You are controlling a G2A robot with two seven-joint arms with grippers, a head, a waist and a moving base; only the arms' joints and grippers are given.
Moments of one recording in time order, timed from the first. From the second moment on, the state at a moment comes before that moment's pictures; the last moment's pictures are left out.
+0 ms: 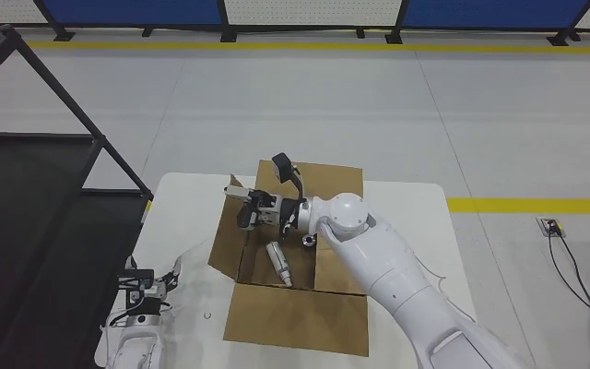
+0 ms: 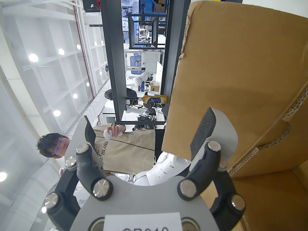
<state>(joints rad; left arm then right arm) 1.30 -1.20 -1.52 -1.24 1.41 0.16 0.44 -0.27 -1.66 0.82 -0.61 0.46 -0.21 0.90</state>
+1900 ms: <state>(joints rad) 1.66 -1.23 -1.83 -1.71 1.20 0.26 0.75 -0.31 -1.62 0.95 -0.60 0.33 -0.26 1.01</state>
